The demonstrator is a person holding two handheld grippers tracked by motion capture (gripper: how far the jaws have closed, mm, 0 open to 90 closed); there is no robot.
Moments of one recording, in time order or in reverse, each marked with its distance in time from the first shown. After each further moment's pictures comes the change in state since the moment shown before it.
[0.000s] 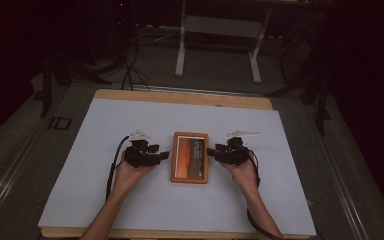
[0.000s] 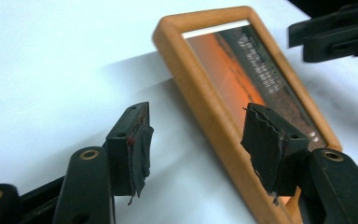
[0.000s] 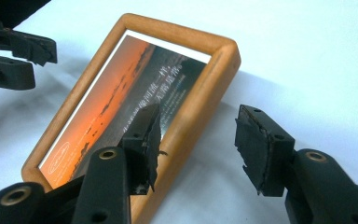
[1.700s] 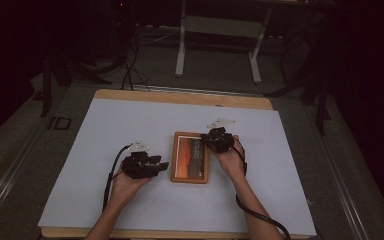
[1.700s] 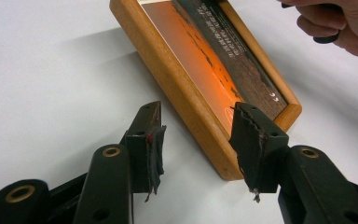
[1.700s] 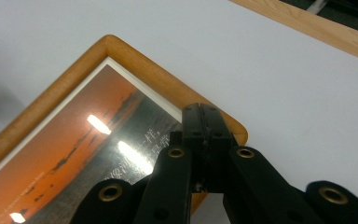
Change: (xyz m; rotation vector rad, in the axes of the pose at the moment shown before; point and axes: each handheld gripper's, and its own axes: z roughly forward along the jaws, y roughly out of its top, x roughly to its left) left arm -0.022 -0.017 -0.012 0.030 -0.062 0.069; right arm 0.018 0.037 0.042 0.025 -0.148 -0.242
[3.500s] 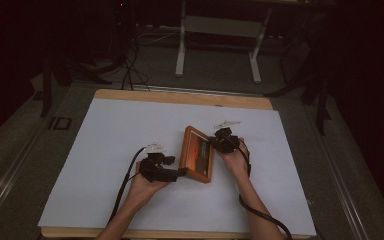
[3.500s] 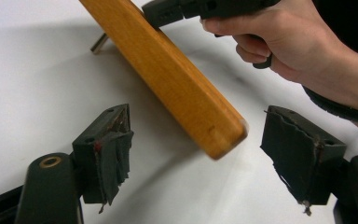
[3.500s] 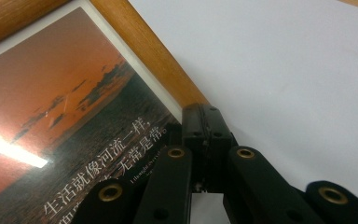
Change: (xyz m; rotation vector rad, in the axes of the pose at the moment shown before) left arm -0.035 0.014 0.030 -0.017 -0.111 -0.036; right arm -0.026 -0.021 0.012 0.066 -0.030 0.092
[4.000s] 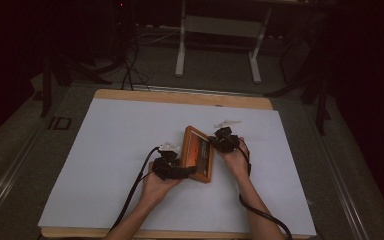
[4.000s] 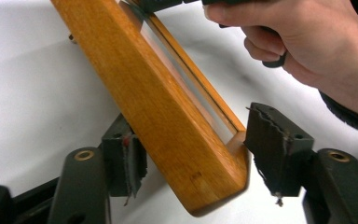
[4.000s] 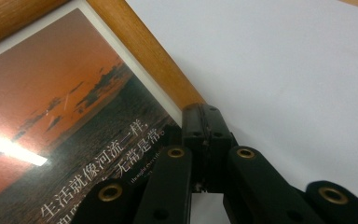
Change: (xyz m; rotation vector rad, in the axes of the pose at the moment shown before) left arm -0.012 0.008 0.031 0.060 0.042 -0.056; right arm -0.002 0.001 0.001 0.002 0.005 0.001
